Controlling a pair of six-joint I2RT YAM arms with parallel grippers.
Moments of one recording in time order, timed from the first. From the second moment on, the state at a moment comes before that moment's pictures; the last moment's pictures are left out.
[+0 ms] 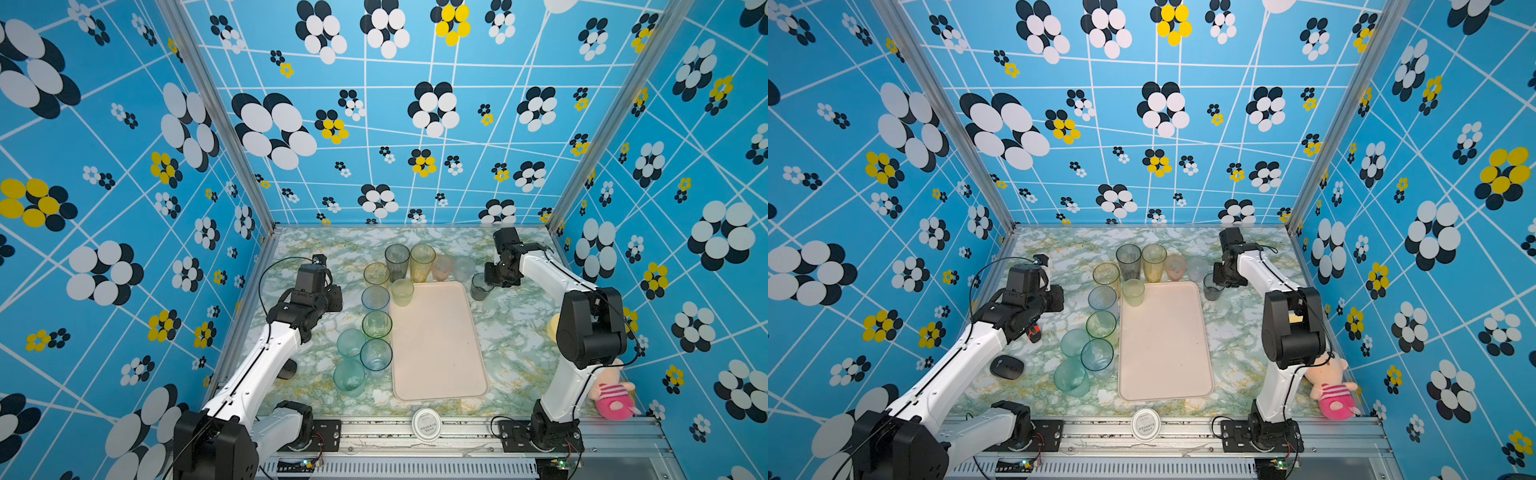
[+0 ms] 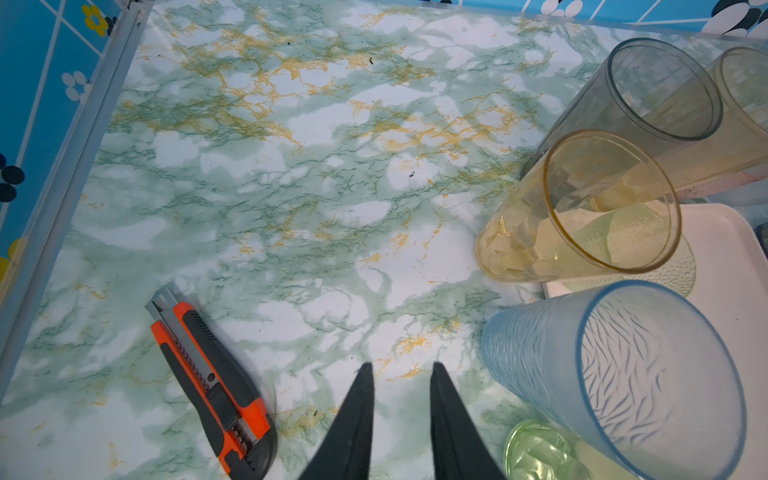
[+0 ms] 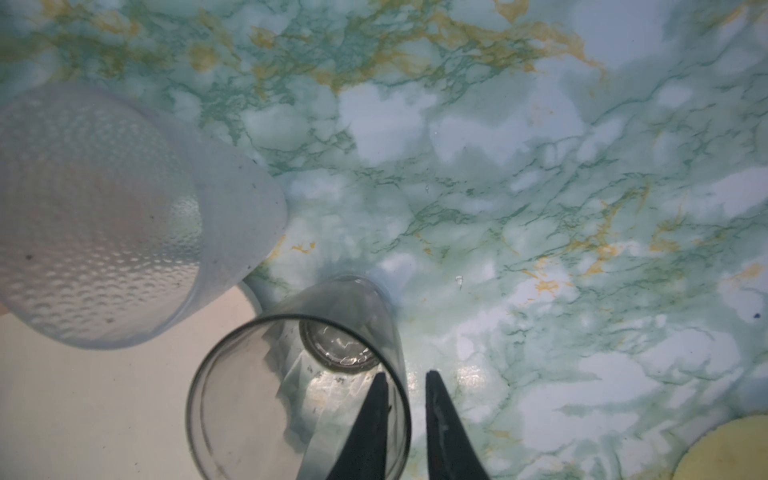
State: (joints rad) left arm -0.21 1.12 0.85 -0.48 -0.05 -0.22; right arm 0.14 1.87 1.44 -0.79 0.10 0.22
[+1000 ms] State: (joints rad) left arm -0.22 1.15 0.87 -0.48 -0.05 -0.22; right arm 0.14 1.88 1.43 -0.79 0.10 0.20
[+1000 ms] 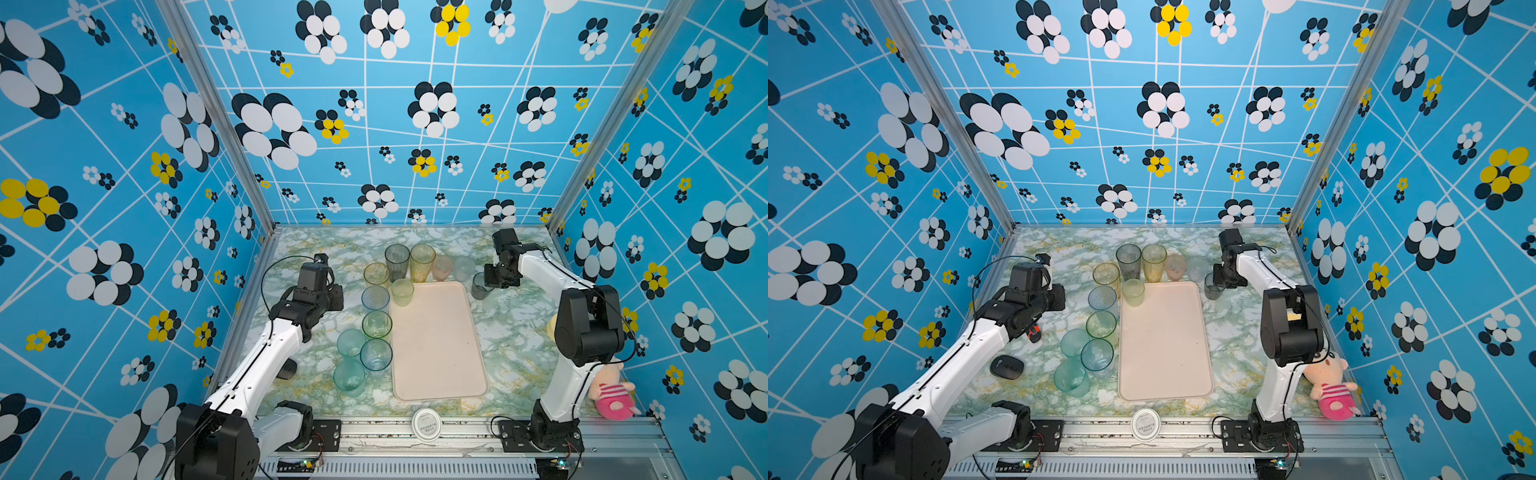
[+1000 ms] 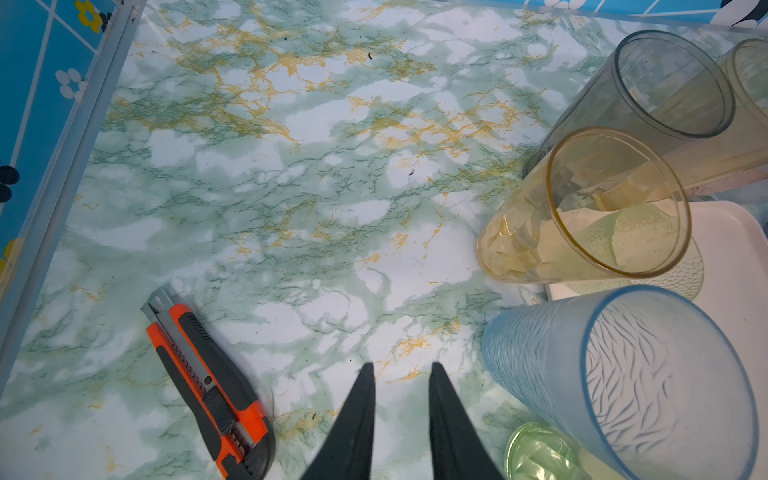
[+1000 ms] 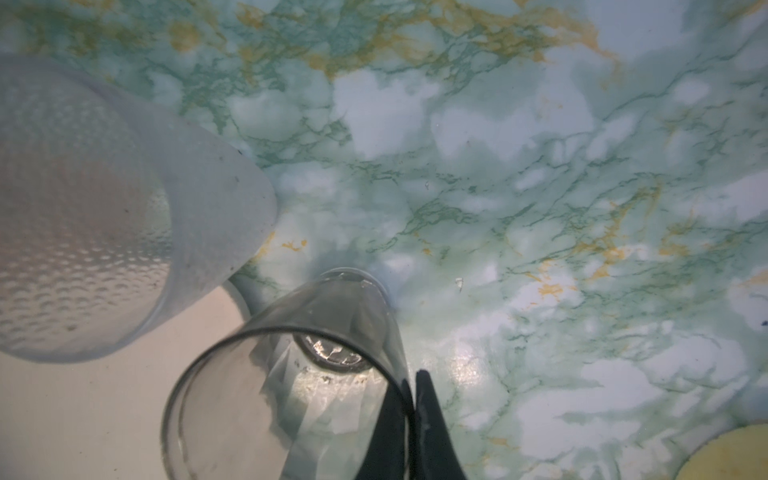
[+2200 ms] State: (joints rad) left arm -0.24 1.15 0.87 -0.48 -0.05 -0.22; right arm 0.49 1.81 1.52 -0.93 0.17 0.18
